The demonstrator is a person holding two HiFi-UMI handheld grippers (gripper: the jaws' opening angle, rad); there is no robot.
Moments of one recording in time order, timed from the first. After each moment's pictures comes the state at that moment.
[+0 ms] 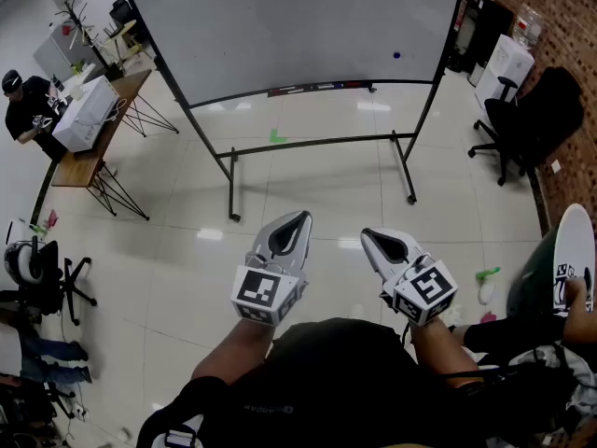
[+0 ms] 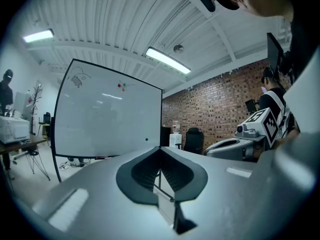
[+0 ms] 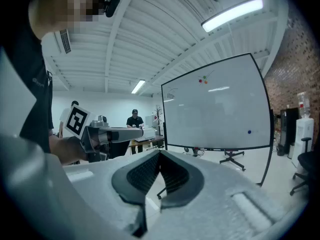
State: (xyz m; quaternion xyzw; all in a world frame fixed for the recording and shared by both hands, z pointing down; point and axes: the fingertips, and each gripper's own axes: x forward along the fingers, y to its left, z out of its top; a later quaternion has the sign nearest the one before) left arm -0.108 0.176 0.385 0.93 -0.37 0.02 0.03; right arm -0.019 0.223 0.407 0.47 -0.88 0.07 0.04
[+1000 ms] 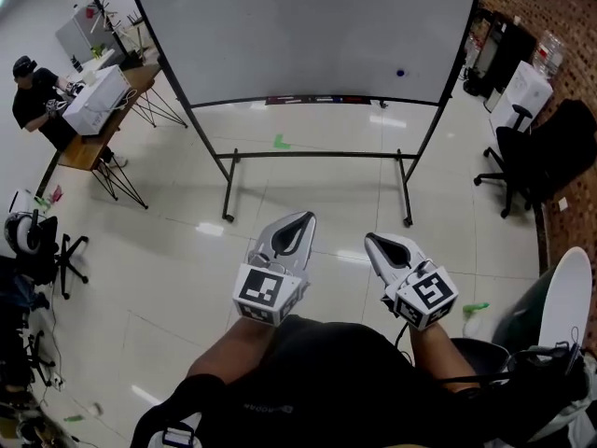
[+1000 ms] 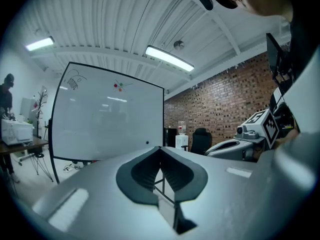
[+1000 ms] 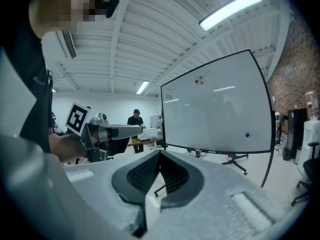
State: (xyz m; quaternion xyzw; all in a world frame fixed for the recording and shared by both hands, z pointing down) left arm -0.005 0.148 0.376 0.92 -0.40 0.02 0.02; right arm 0.089 0.187 0.405 0.43 -0.90 0.06 0.05
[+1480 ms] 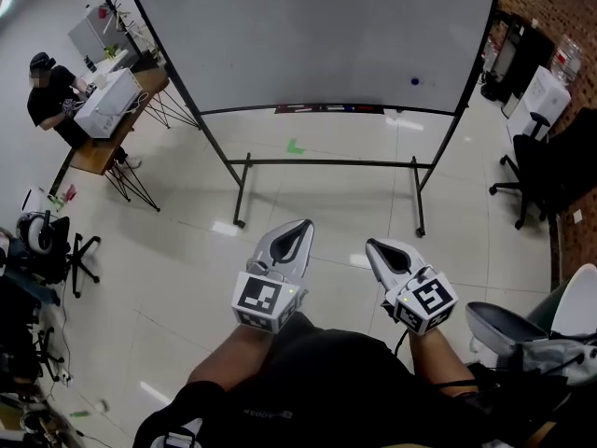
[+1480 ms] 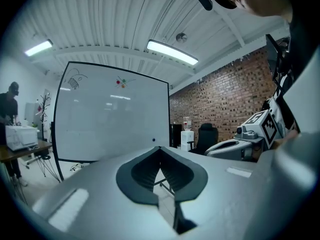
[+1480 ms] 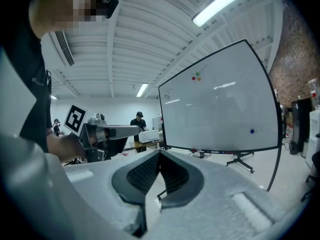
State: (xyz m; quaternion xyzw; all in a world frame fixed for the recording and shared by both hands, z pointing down) left arm -0.004 0.104 0.380 0.90 -0.43 0.04 0.02; right arm 0.097 0.136 0.419 0.41 -0.91 0.08 0.03
